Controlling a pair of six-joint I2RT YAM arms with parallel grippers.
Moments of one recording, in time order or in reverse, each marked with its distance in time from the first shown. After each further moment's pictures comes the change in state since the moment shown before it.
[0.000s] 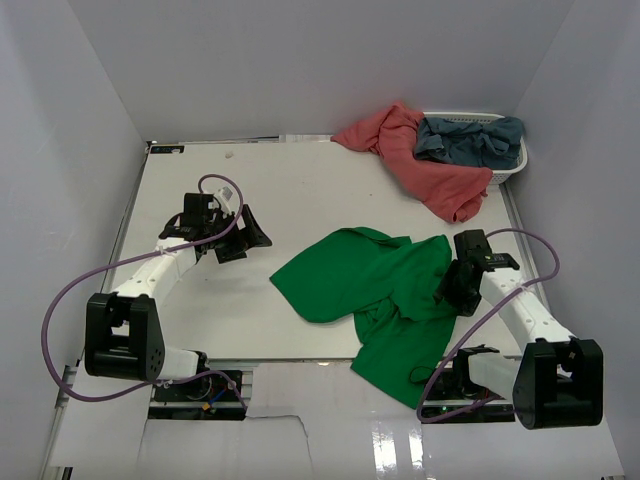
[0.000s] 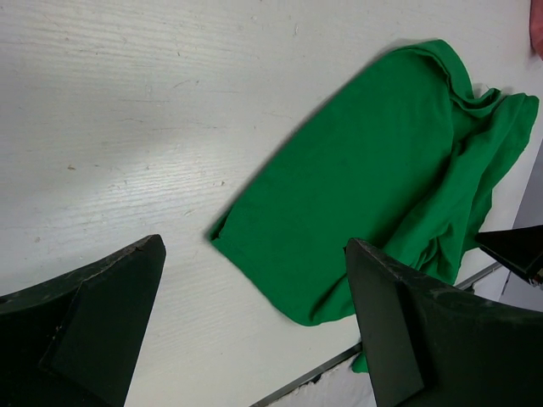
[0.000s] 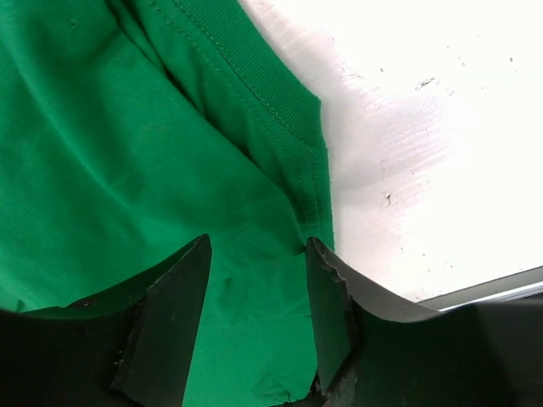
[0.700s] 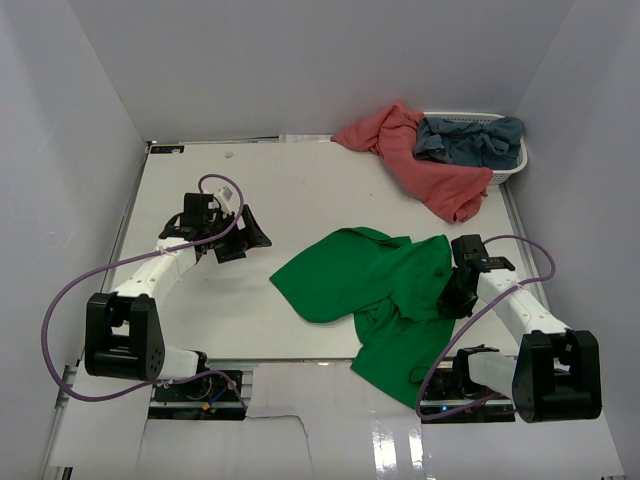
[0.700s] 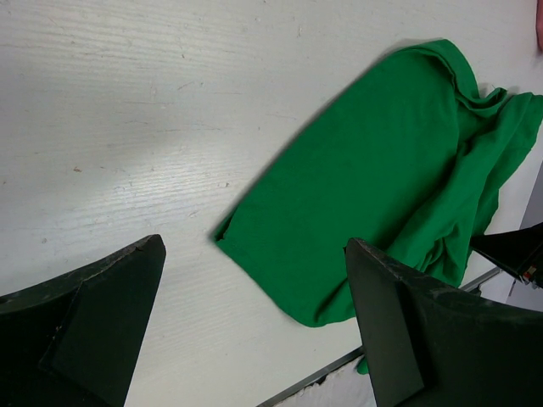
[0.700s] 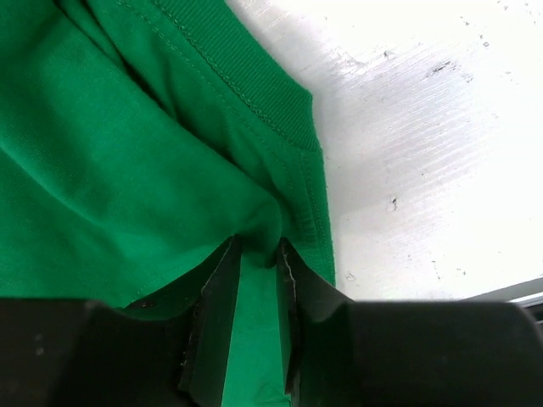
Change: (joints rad) left arm 0.000 0.000 0.001 -0.001 -0.010 0.014; right arm -0.001 0.038 -0.054 0.043 -0.011 0.023
